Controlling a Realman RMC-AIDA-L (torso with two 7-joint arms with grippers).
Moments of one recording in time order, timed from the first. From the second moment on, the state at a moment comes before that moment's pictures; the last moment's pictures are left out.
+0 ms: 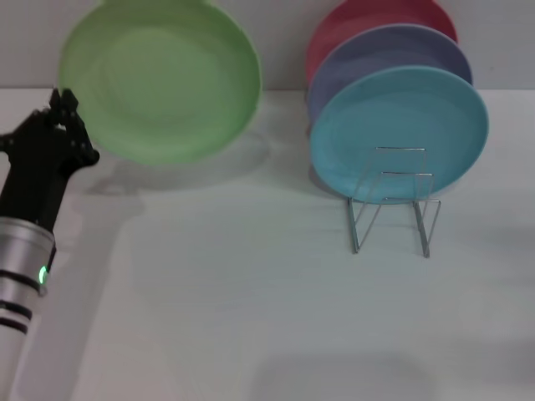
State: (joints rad) left arm -0.26 -2.08 2.26 0.60 -0.82 1.13 0.04; right arm 0.32 2.08 0.39 -0.07 -1.51 -1.64 0.39
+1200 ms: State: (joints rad) left arm -0.23 -2.08 2.74 0.75 -1.41 1.28 0.42; right arm 0.41 2.08 -0.14 0.19 -1.54 -1.58 0.28
